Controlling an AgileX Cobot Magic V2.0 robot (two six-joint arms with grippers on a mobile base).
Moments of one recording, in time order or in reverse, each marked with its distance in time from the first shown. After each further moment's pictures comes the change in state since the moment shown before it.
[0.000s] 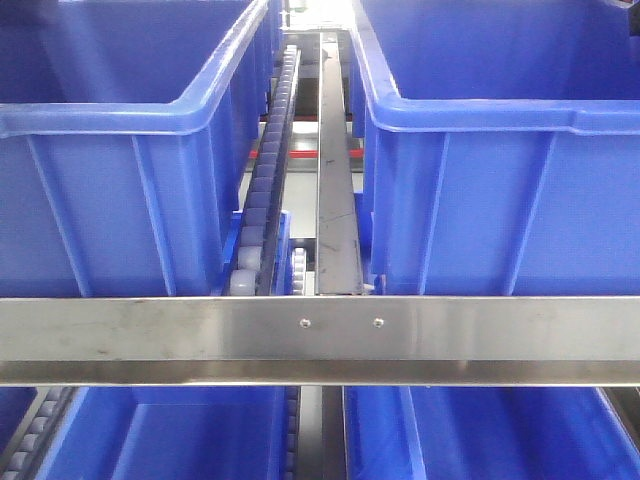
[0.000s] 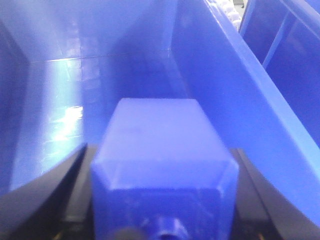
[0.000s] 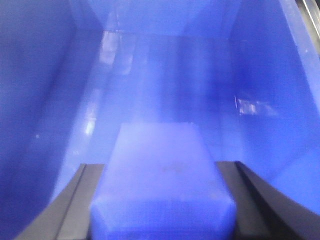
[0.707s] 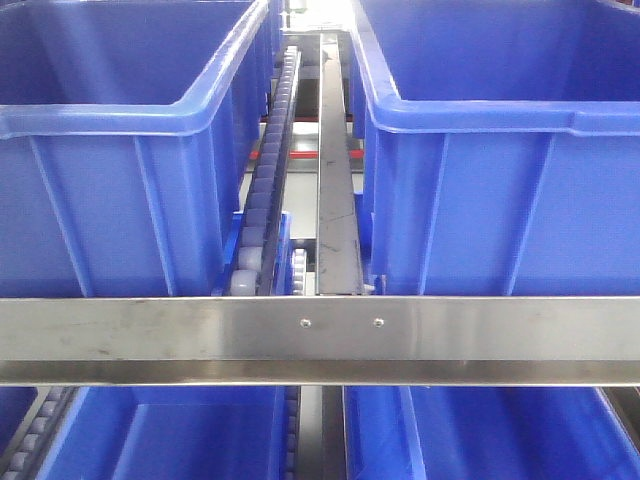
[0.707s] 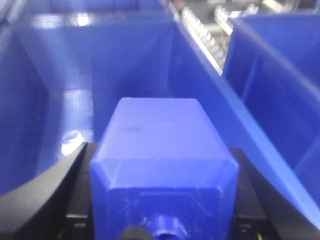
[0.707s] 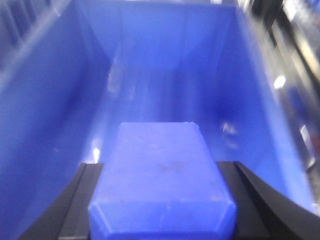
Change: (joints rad) left arm 0.000 -0.238 0.110 0.000 0.004 0.000; right arm 0.000 -0.206 0.011 0.000 0.128 -0.015
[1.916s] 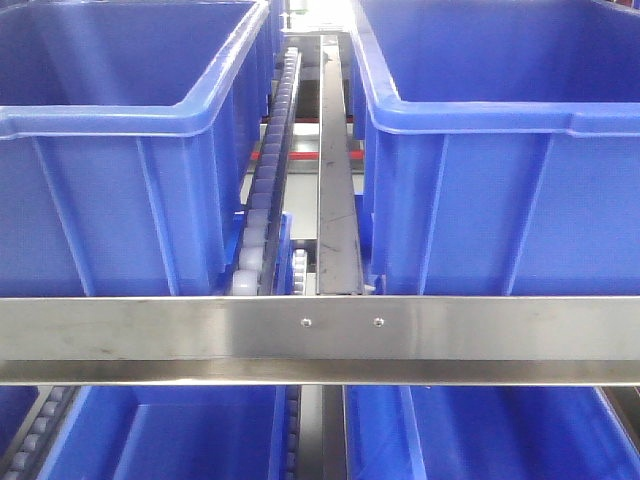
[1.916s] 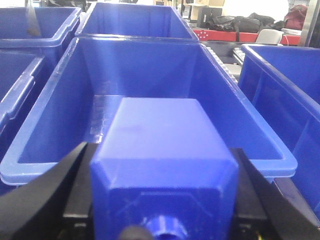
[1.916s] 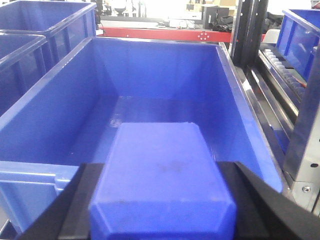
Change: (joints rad) left arm 0.227 -0.820 0.346 0.056 0.311 -0.130; right arm 0.000 -0.751 0.420 0.000 0.049 0.000
